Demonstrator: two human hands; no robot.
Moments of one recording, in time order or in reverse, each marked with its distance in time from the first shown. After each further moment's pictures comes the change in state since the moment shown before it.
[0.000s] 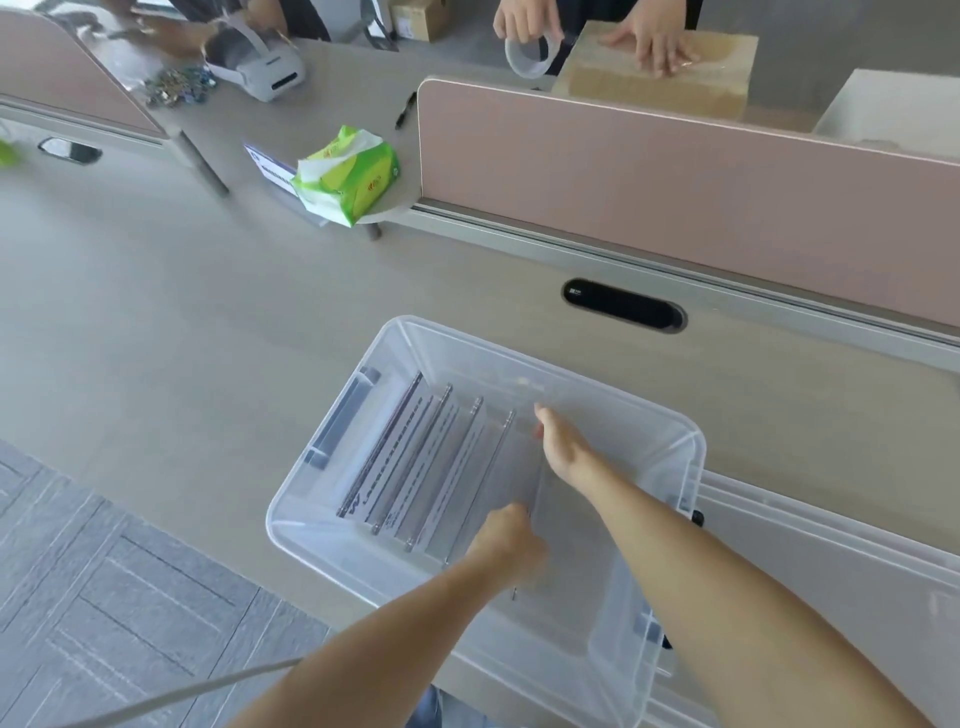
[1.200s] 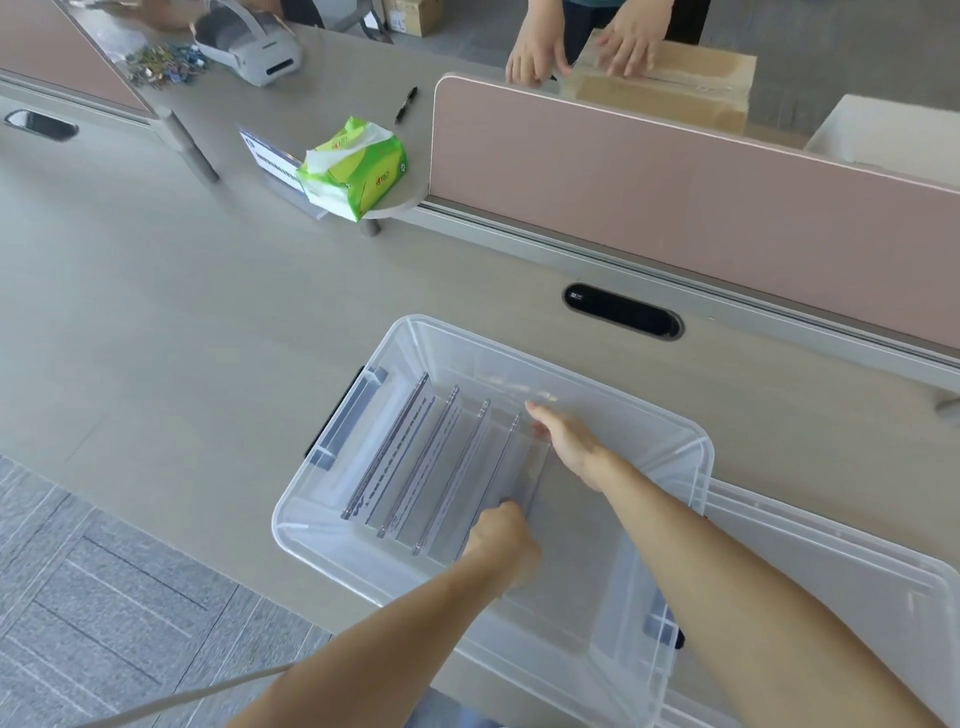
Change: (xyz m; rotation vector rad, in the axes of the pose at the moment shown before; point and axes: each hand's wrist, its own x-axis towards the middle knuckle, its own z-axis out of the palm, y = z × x) left_hand 0.004 -0.015 -0.010 0.128 0.042 -0.011; right_hand -0.008 -0.019 -0.005 -0.017 -0.019 0.002
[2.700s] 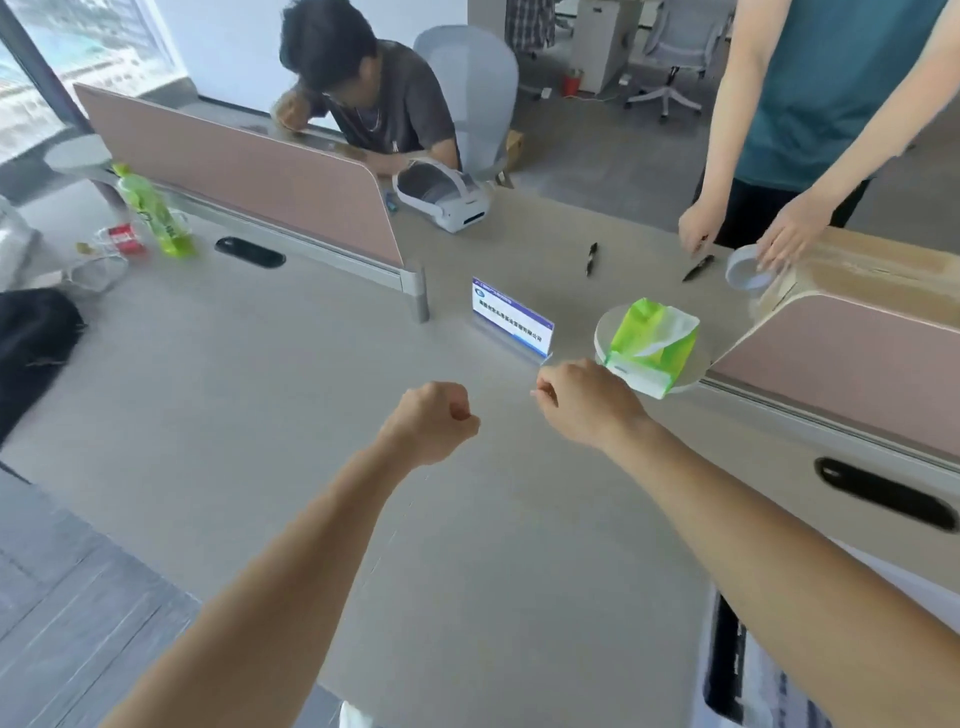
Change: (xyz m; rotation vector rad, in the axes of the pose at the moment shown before) left_hand 0.084 -0.319 -0.506 -0.133 0.553 0.334; right_hand 0.070 -0.398 0.304 -1.050 0.442 -0.673
